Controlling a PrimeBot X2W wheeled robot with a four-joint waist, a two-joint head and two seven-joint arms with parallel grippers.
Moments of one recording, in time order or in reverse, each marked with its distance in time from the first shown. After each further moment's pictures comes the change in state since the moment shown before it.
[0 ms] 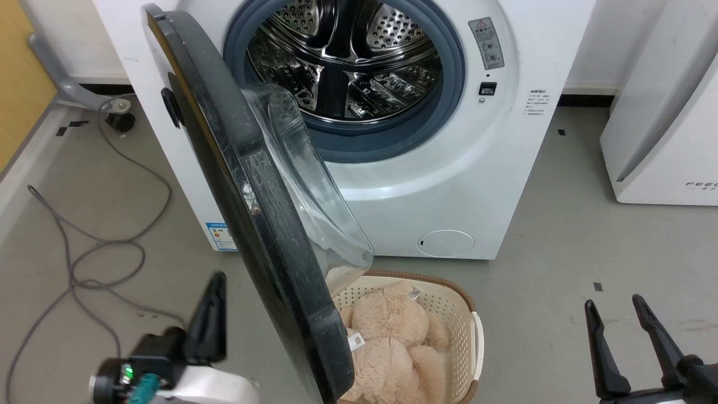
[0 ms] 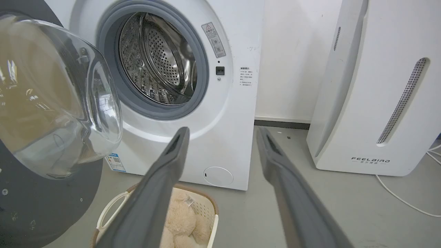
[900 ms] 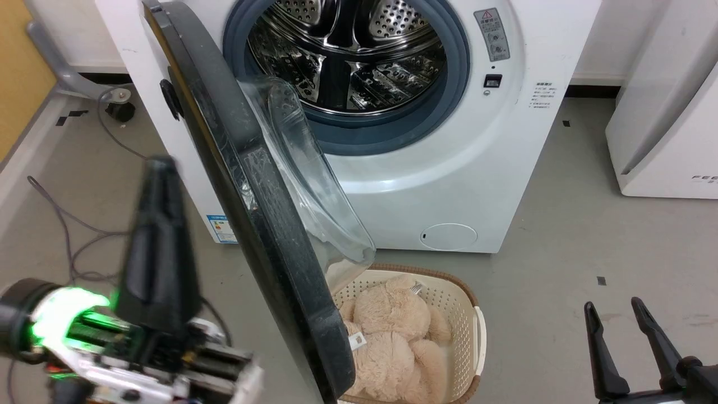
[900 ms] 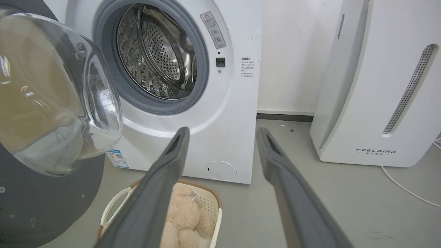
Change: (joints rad) left arm -0.080 0.004 -0.030 -0.751 0.092 -0.020 0.000; right arm 0.000 0.000 0.002 0.017 0.018 0.000 -0.006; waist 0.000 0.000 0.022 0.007
